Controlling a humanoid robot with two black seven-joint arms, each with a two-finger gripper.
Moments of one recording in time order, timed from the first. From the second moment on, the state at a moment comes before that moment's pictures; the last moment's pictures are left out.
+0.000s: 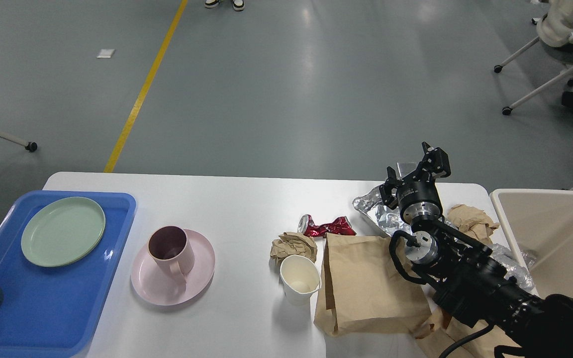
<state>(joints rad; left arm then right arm) -1.27 0.98 0.97 -0.74 0.72 -0.69 -0.24 0.69 -0.05 0.56 0.56 0.21 -0.04 0.60</state>
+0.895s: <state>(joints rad) -1.06 0.89 0.82 -0.54 0.54 -0.62 -0.25 0.69 -0.05 0.56 0.56 0.21 -0.04 0.60</state>
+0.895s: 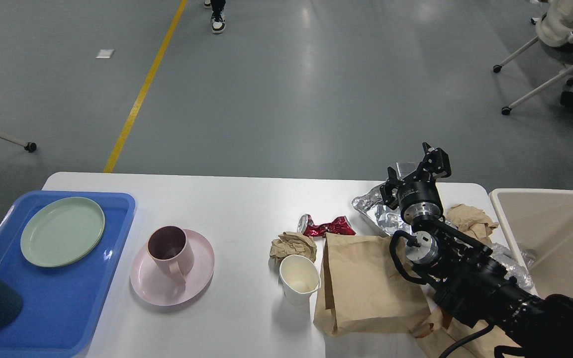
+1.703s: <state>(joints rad) -1.27 0.93 0.98 -0.74 0.50 -0.64 -0.25 0.69 -0.05 0.56 0.56 0.21 -0.04 0.60</state>
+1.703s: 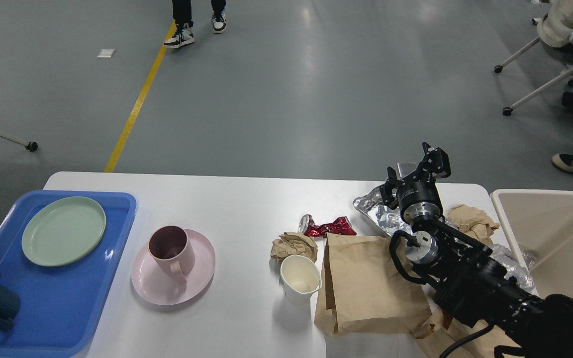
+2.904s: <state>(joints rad) -2.64 0.07 1.57 -1.74 -0.24 -0.64 -0.24 0.69 -0.05 0.56 0.56 0.21 -0.04 0.60</state>
